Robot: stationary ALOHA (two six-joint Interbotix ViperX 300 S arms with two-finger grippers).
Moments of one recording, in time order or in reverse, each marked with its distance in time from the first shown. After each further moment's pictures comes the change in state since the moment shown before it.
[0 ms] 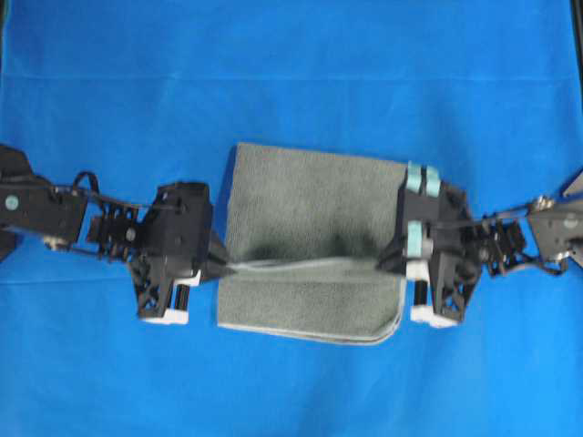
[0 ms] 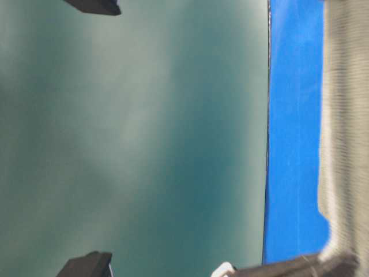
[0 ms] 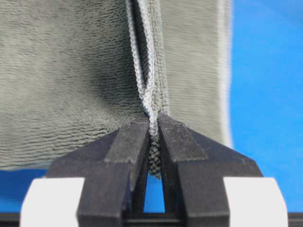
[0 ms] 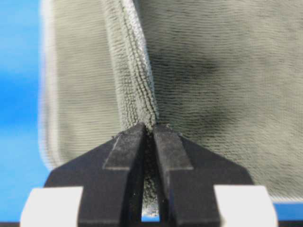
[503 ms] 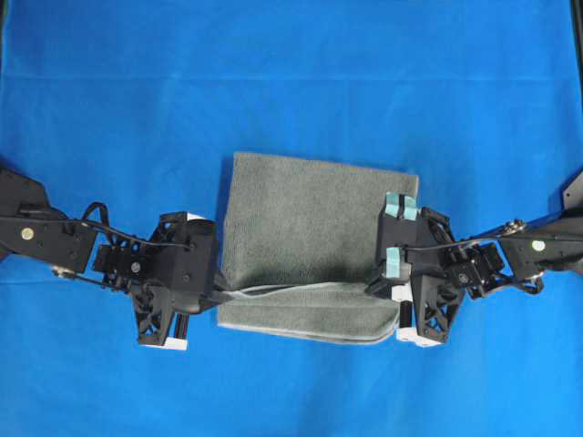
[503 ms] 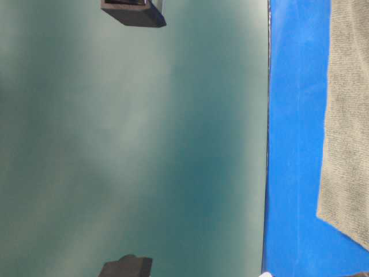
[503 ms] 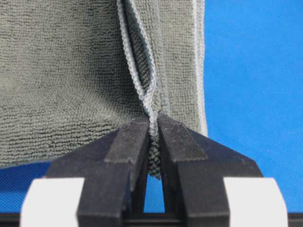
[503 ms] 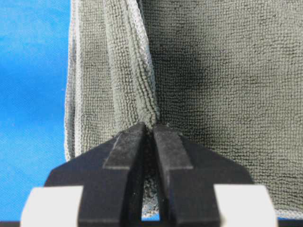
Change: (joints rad) left arm -0.067 0.089 0.003 0.000 -0.077 -0.029; right arm 0.028 0.112 -0.017 0.002 -0.078 0.055
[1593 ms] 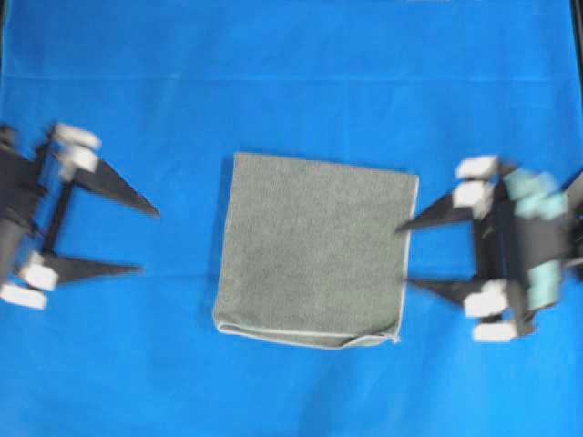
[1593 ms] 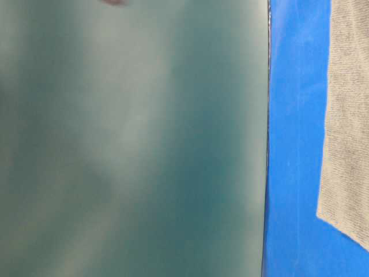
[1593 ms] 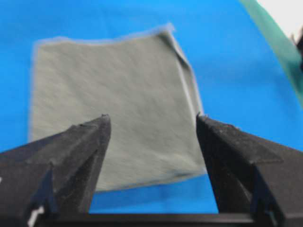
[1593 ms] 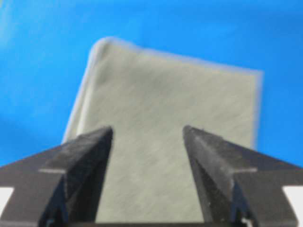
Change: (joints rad) left arm 0.092 -0.741 0.057 0.011 0.199 0.245; right arm 0.112 -0.469 -0.137 -0.413 0.371 0.000
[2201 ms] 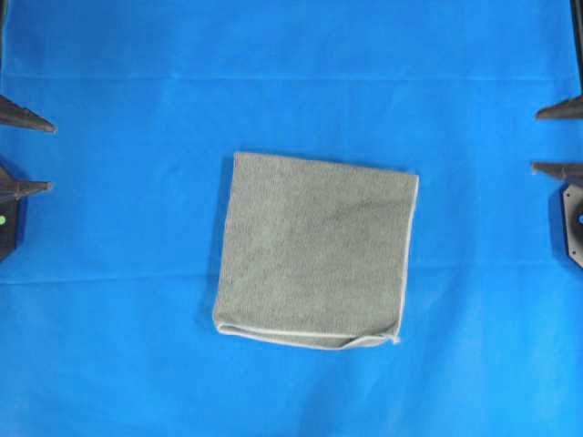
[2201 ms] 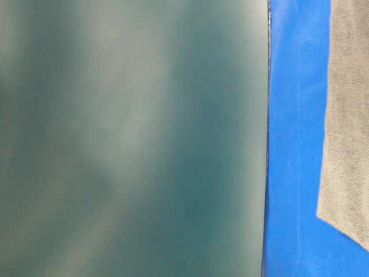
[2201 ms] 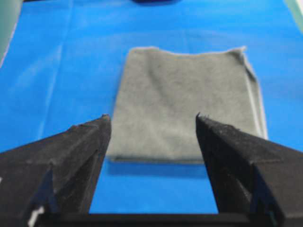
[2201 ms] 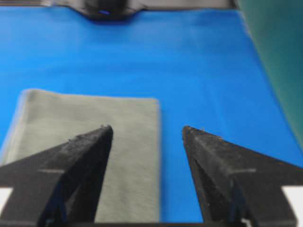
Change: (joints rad) left arm 0.215 -0.468 0.181 -0.002 0.140 -0.002; right arm -0.112 -0.612 0.290 -0.109 0.083 0.031
